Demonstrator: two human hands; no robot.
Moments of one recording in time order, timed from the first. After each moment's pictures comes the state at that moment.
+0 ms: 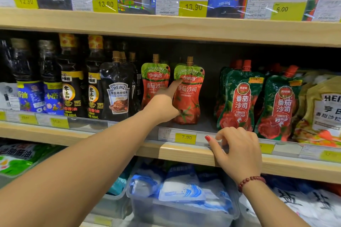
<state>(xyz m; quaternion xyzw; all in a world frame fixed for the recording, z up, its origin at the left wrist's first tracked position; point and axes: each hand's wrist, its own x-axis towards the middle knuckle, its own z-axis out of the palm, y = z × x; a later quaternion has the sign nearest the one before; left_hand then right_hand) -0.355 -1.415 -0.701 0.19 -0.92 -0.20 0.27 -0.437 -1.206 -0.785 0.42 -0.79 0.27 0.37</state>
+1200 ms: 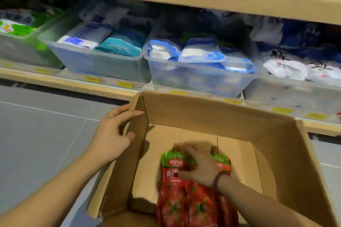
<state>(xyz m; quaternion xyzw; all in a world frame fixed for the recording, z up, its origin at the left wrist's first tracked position) -0.083 -1.319 -0.981 0.33 -0.86 -0.35 0.18 -0.258 -1.122 -1.077 0.47 -0.80 0.17 -0.33</state>
